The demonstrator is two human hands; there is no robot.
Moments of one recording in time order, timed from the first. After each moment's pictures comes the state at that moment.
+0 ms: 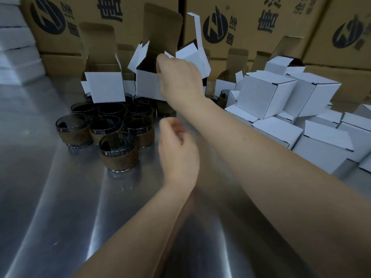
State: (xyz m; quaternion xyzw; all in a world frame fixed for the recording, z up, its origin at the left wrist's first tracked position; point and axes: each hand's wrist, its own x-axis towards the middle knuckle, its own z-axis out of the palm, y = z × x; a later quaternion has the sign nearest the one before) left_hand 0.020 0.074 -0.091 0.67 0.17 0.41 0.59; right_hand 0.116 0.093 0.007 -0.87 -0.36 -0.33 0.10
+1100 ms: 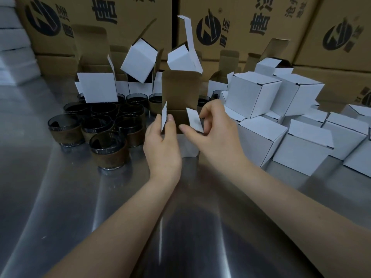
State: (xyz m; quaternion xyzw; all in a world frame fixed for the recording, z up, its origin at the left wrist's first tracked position) left_hand 0.020 0.076 -0.085 0.65 0.19 0.37 0.63; right_hand 0.070 -0.022 -0.066 -0.80 -0.33 -0.21 0.46
